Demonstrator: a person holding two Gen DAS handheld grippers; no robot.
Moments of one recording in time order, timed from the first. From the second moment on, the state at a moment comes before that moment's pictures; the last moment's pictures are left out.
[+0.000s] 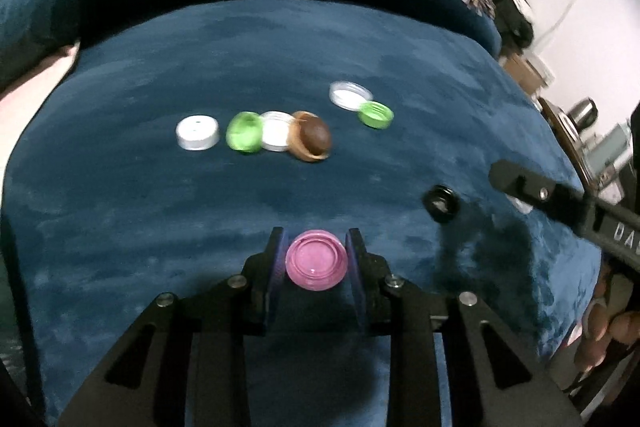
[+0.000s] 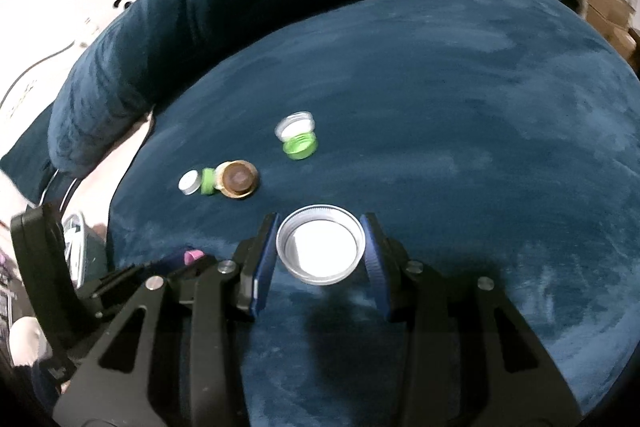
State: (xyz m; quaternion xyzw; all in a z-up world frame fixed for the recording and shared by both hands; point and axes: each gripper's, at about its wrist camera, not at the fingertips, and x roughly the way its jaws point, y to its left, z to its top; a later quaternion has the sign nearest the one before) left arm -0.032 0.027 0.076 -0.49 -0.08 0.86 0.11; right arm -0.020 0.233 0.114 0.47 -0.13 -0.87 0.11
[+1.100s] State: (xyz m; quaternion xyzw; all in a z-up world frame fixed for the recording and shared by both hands) left arm 0.063 -0.282 0.176 -0.38 -0.21 0.89 -0.13; right arm 0.005 -0.036 0.173 0.43 -0.02 -0.84 0.34
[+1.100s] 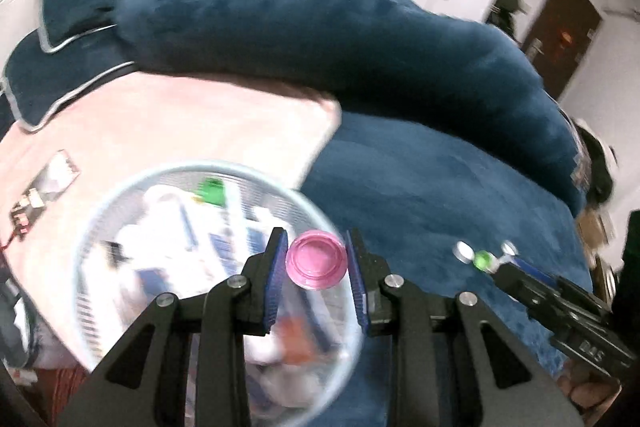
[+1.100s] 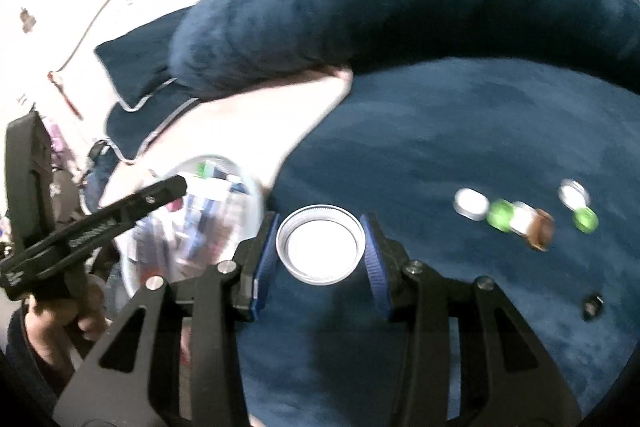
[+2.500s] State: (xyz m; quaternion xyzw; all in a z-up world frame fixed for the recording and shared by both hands) left arm 0.092 -0.382 0.148 -0.39 -0.26 0.83 -0.29; right arm -0.013 -0.143 0.179 0.44 0.00 -0.81 0.38
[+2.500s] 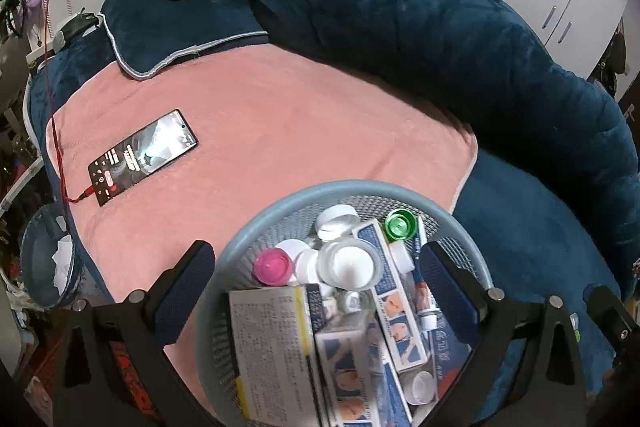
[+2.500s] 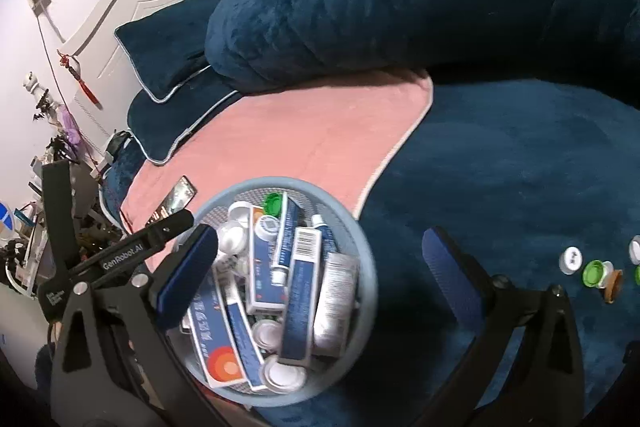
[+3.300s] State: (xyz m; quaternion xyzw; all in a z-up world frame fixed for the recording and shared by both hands) left arm 0.004 -0.231 0.175 -0.43 -0.15 0.87 -0.18; right arm -0.050 0.014 0.186 0.43 -0.01 -0.86 0.28
